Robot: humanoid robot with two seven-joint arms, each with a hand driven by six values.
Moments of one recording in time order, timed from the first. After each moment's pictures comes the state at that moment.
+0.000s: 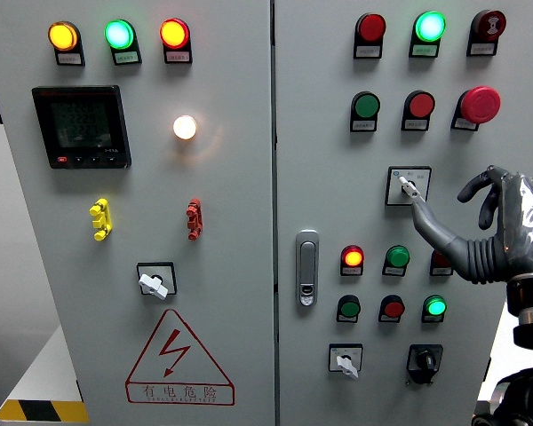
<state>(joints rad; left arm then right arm) -0.04 -0.10 0.10 -0.13 0.05 -0.07 -0.07 0.71 0.15 1.51 1.67 -2.70 -0.03 -0.40</state>
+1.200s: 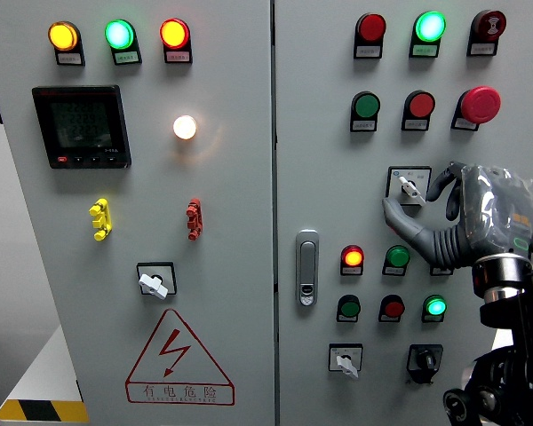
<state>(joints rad) -0.04 -0.10 0.10 -0.13 0.05 -0.07 -0.07 0.81 0.15 1.47 1.54 -2.70 -0.03 -0.40</state>
